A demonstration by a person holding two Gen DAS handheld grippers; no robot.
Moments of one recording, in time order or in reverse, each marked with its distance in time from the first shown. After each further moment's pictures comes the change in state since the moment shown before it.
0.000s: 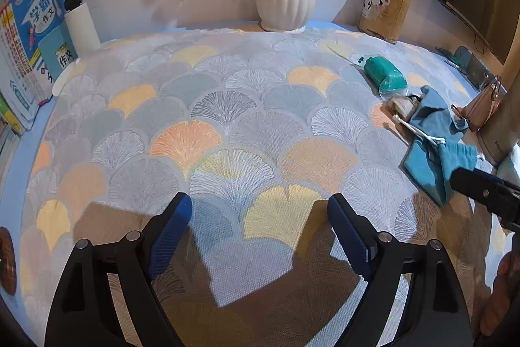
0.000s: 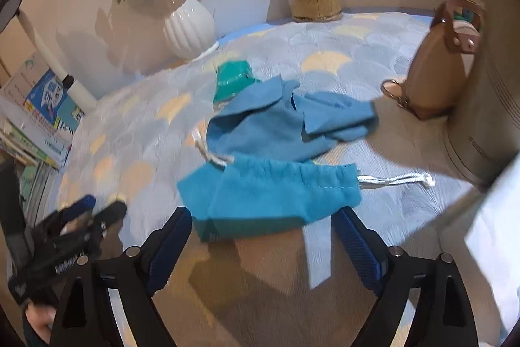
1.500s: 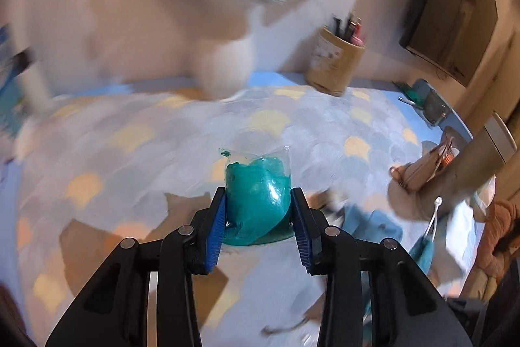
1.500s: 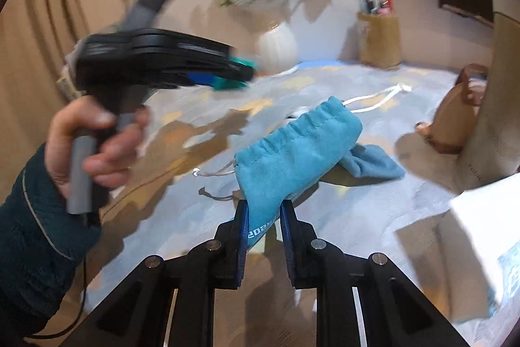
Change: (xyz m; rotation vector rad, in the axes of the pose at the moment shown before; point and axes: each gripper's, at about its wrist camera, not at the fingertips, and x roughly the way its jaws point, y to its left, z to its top) left arm -0.041 -0.018 0.071 -0.014 -0.061 -0.183; right arm -0.058 0.025 -0.049 -0.284 -0.109 0.204
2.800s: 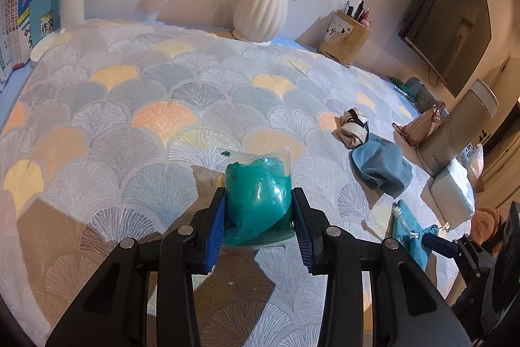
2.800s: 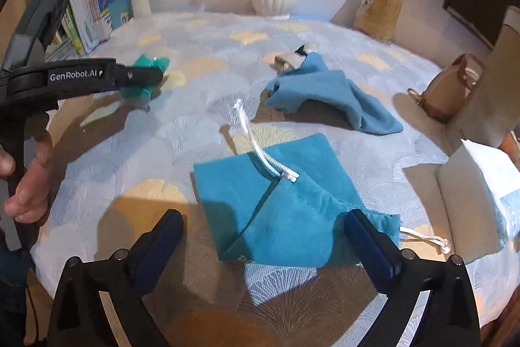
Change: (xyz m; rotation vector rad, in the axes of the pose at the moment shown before) left arm 0.003 0.047 -0.099 -0.097 -0.009 -0.103; right arm 0.031 0.043 -0.040 -0.107 0.154 -0.287
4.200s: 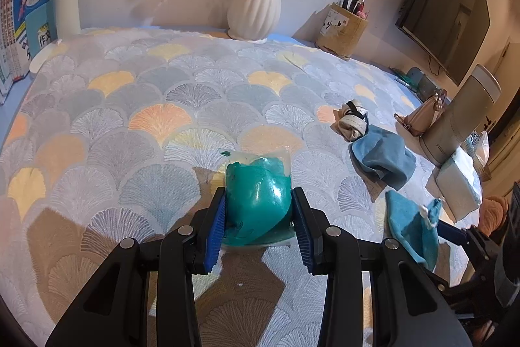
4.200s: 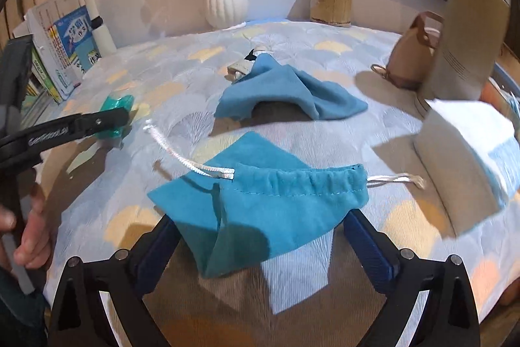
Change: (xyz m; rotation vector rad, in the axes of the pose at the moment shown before) left arm 0.002 -0.008 -0.001 0.051 0.007 0.032; right arm -0.001 -0.026 -0.003 0.181 -0.017 -0.018
